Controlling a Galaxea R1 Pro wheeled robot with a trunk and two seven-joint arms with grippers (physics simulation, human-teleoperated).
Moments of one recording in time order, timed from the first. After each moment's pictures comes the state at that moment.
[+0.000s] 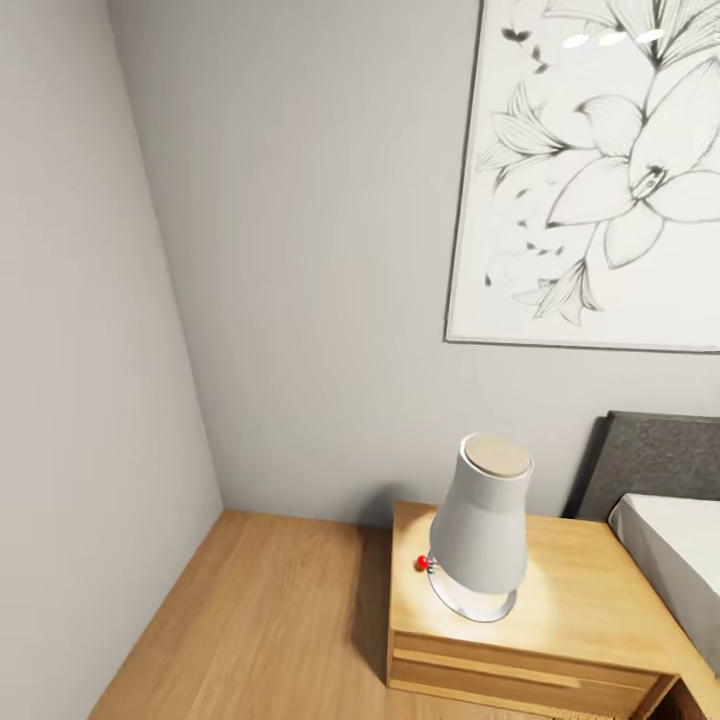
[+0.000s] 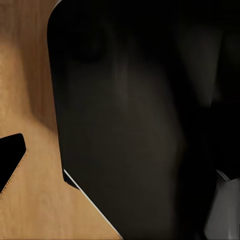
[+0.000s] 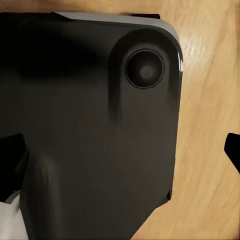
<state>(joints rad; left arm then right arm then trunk) 0.01 -0.03 0.00 -0.02 0.00 0.00 0.00 -0.02 0.02 0.00 0.00 0.00 -0.05 0.00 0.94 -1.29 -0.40</state>
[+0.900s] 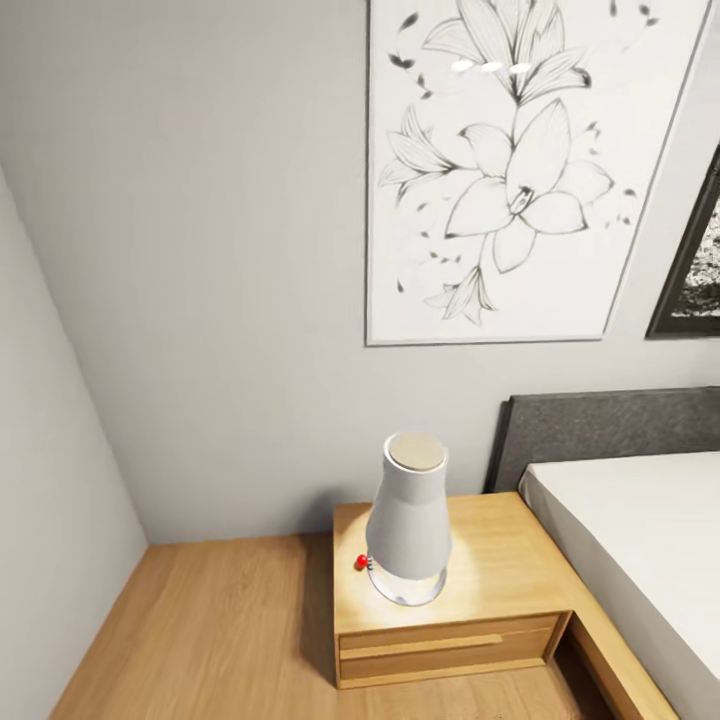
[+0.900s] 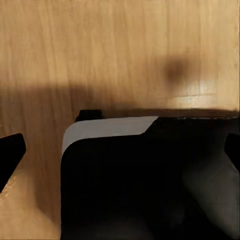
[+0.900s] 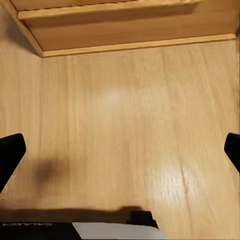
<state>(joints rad) 0.01 -0.05 0.00 -0.33 0.00 0.00 0.01 -0.02 0.02 0.00 -0.24 -0.01 -0.50 0.00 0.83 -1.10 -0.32</state>
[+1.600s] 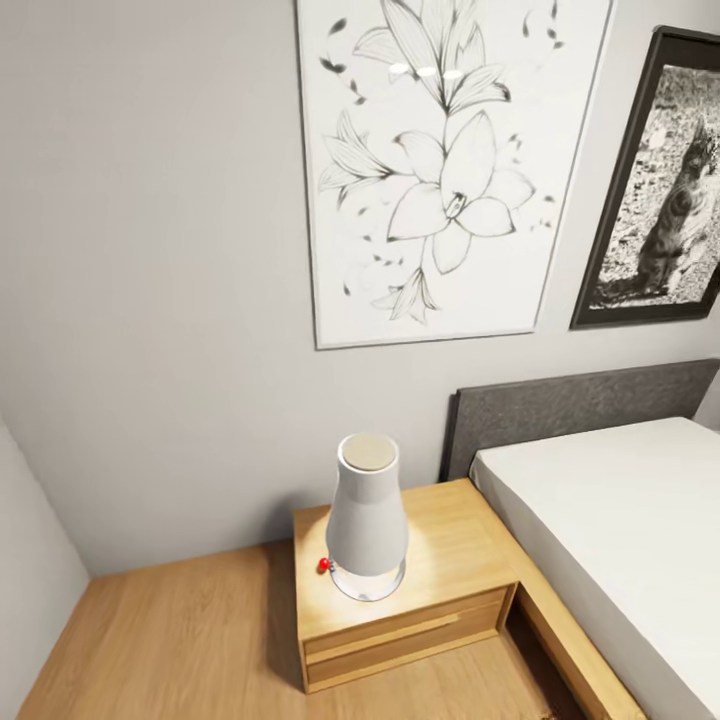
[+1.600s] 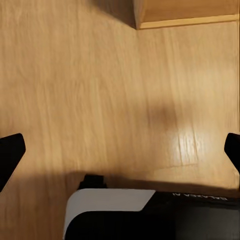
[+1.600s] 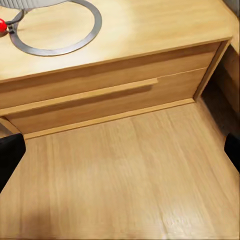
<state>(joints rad) 0.01 -0.02 0.00 -0.49 0.10 -0.10 0.01 -0.17 0.03 0.00 -0.24 -0.01 -0.60 0.00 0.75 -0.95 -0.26</state>
